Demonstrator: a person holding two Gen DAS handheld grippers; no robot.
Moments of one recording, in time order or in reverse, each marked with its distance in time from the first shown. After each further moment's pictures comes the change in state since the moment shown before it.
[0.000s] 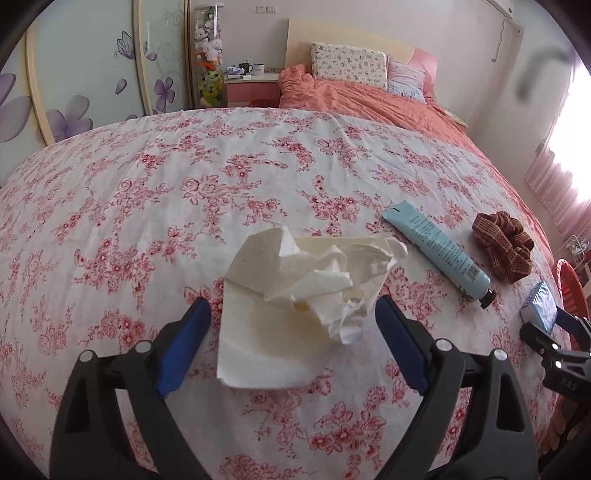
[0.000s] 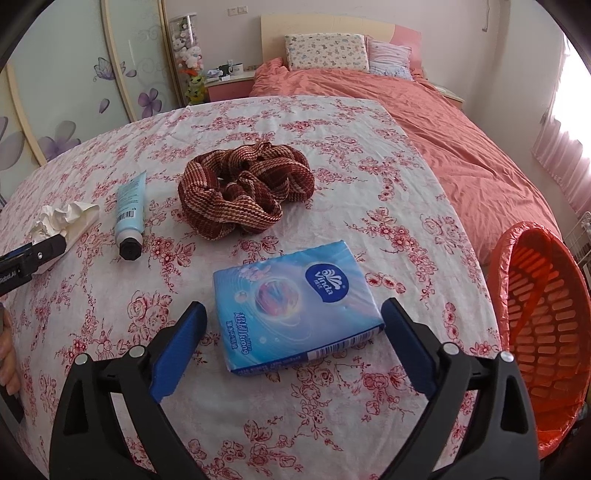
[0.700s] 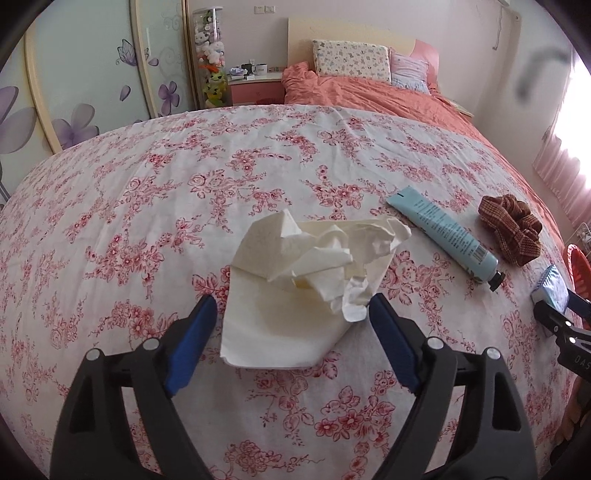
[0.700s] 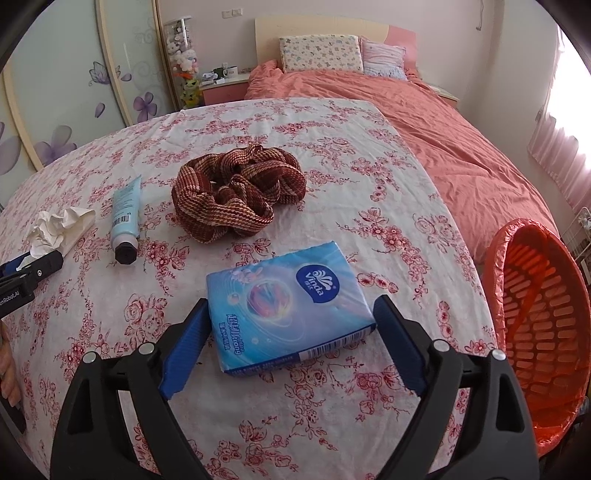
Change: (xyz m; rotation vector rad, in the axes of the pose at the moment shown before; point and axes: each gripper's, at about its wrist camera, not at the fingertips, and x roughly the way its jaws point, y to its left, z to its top) left arm -0.002 -0.004 -0.010 0.032 -0.003 0.054; right arm -0.001 -0.005 0.001 0.021 -0.008 -0.011
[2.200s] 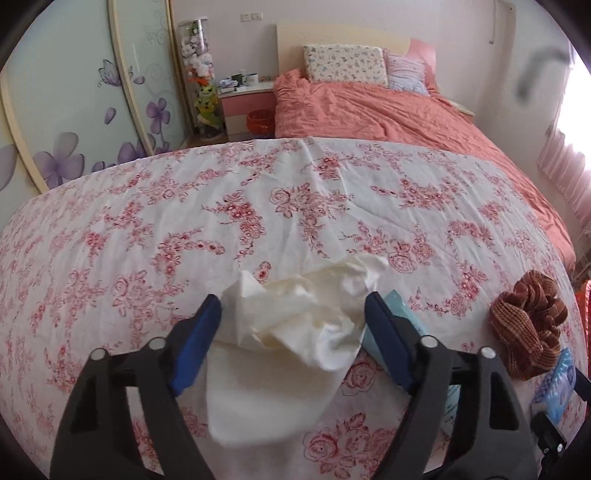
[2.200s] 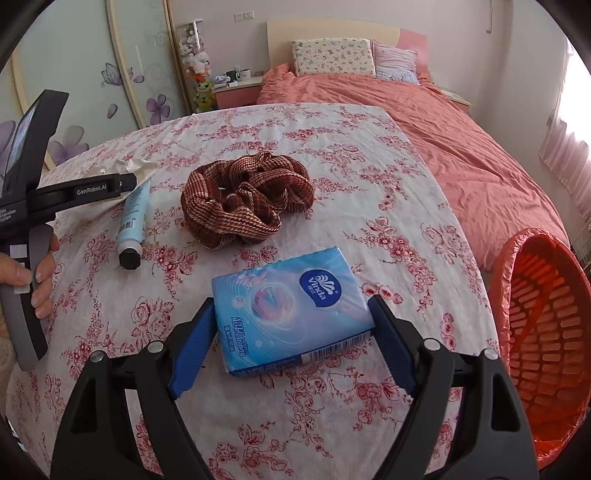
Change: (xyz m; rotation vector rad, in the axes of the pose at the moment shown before) left arm 0.055 -0.051 0.082 0.052 -0.034 0.008; right arm -0.003 -0.001 0.005 -0.020 -0.011 0.050
